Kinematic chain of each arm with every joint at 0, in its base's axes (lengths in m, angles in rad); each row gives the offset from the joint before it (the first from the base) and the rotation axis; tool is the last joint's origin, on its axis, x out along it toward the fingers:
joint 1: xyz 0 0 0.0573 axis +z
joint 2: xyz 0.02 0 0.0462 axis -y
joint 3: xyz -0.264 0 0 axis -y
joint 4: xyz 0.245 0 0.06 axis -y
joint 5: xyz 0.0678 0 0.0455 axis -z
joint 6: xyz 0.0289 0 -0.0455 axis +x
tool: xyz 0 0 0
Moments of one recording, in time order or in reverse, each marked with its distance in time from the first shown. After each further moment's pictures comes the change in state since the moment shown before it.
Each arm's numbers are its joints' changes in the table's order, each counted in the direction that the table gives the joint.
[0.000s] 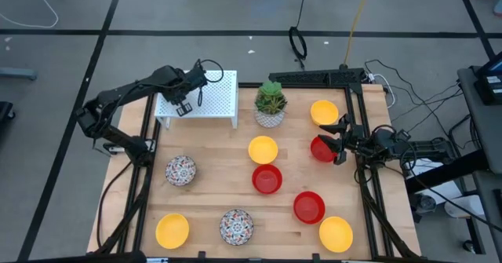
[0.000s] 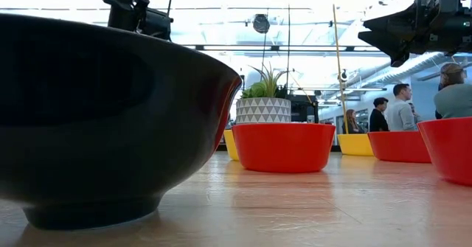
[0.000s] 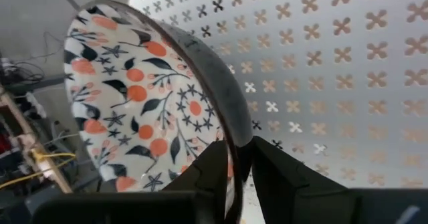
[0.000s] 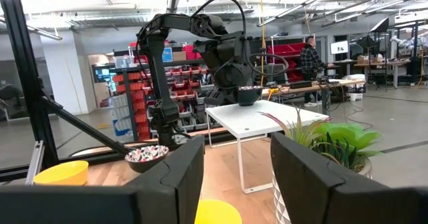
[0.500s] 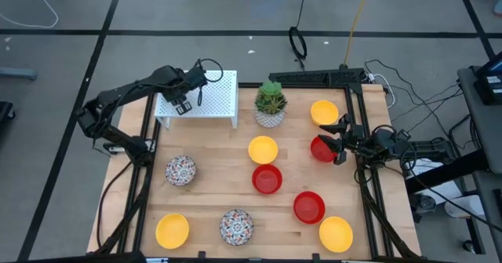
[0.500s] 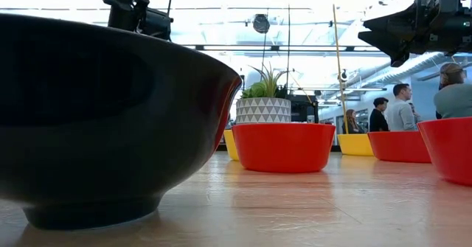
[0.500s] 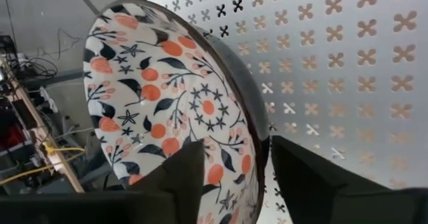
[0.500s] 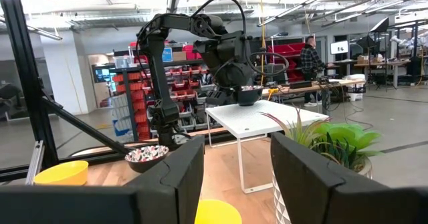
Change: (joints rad) left arm -0.001 0.000 0.000 0.003 -0.033 -0.018; right arm 0.000 0.000 0.000 0.000 0.000 0.000
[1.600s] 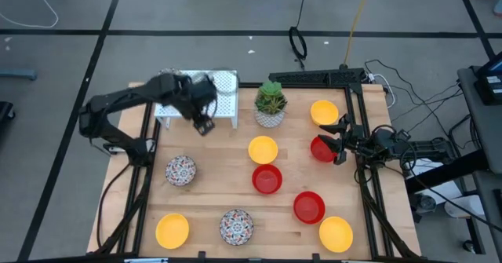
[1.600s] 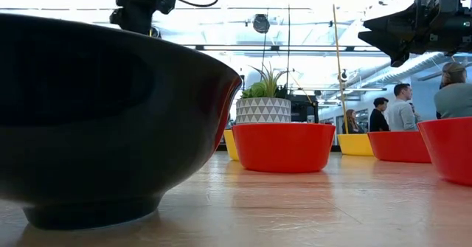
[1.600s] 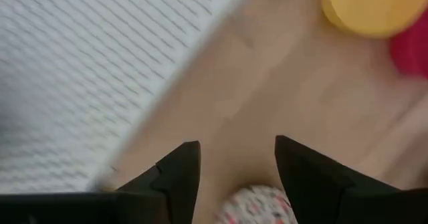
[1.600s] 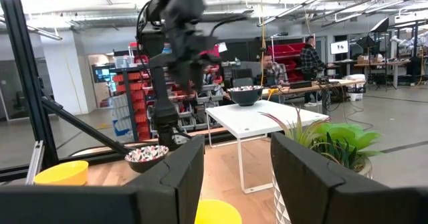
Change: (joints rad) left arm -0.421 0.000 0.310 -0.147 0.588 -0.508; right arm 0.000 0.000 0.000 0.000 0.000 0.000
